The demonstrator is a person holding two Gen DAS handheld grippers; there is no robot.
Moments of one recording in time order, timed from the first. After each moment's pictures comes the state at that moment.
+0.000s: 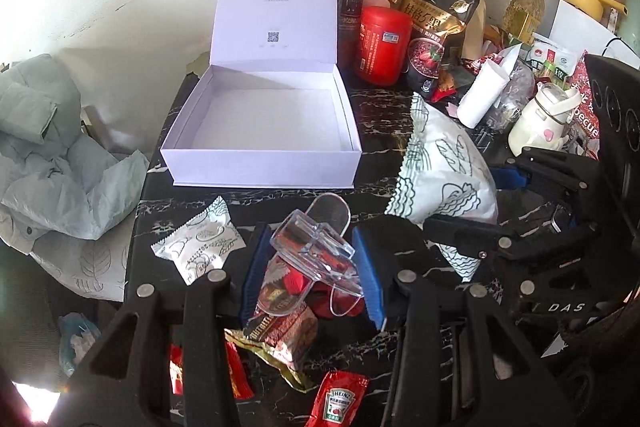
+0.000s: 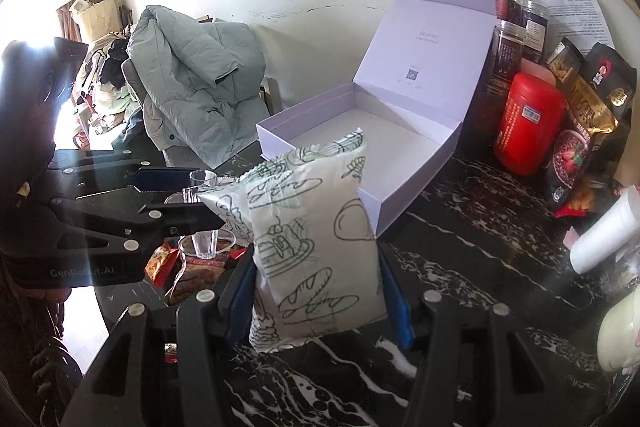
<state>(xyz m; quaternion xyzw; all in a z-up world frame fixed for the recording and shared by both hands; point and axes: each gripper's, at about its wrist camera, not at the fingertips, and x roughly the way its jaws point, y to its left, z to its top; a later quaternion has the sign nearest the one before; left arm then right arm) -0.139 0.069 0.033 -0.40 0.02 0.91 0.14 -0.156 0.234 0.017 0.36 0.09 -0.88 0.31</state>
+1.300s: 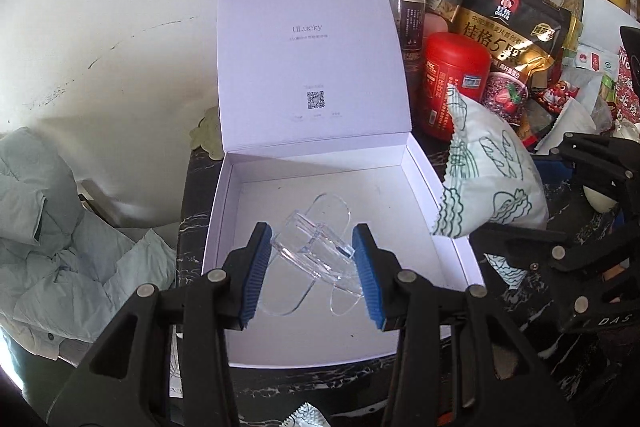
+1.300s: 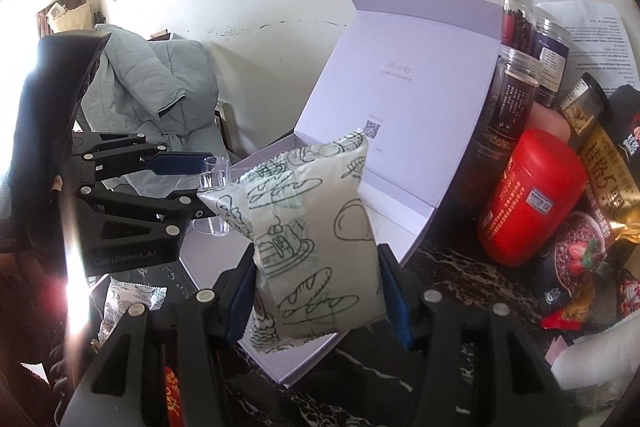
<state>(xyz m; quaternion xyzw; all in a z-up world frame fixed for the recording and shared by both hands) -0.326 0.052 0.032 -0.37 0.09 0.92 0.12 -0.320 0.206 0.027 0.35 0.10 -0.89 0.27</state>
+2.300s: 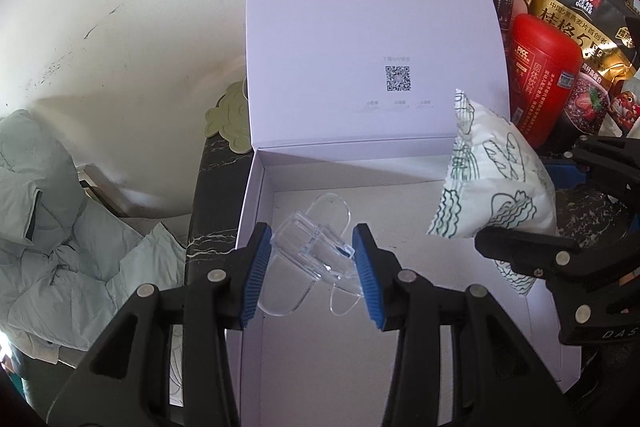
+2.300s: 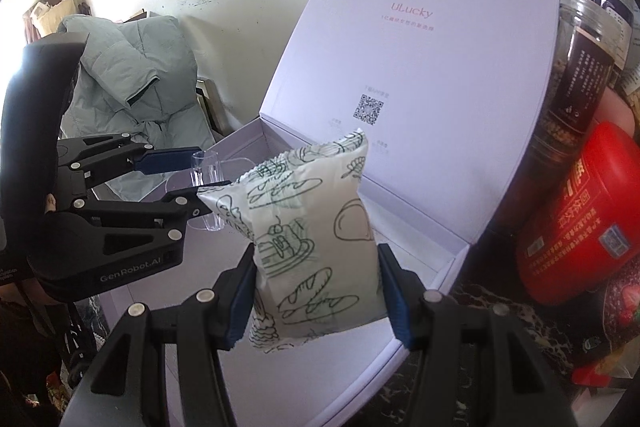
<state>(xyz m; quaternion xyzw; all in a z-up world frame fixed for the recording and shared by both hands) -0.415 0.032 -0.022 -0.41 0.08 0.90 0.07 -0.423 0.176 -0.021 0.41 0.09 -0.86 0.27</state>
